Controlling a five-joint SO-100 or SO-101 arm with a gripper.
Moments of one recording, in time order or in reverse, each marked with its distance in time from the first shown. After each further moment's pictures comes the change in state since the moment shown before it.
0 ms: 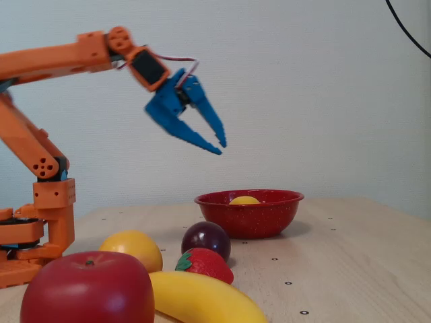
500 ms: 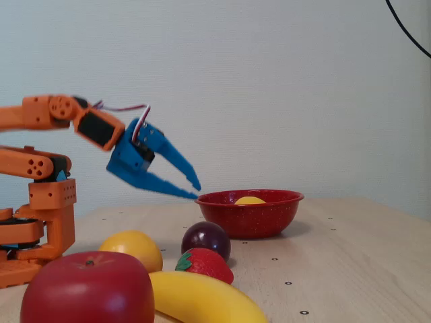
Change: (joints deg) arm -8.3 36.2 44.7 -18.5 2.2
